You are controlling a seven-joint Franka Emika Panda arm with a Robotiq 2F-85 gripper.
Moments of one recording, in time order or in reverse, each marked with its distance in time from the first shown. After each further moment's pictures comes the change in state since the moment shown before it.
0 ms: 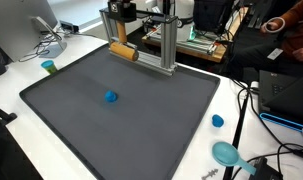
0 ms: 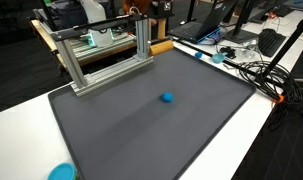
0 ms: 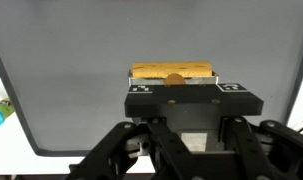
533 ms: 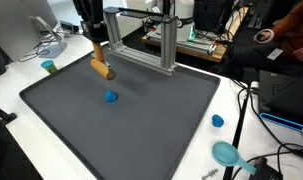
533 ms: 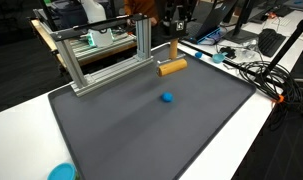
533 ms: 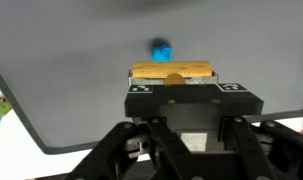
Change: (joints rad) arm -0.004 0.272 -0.062 0.258 0.024 0.045 0.083
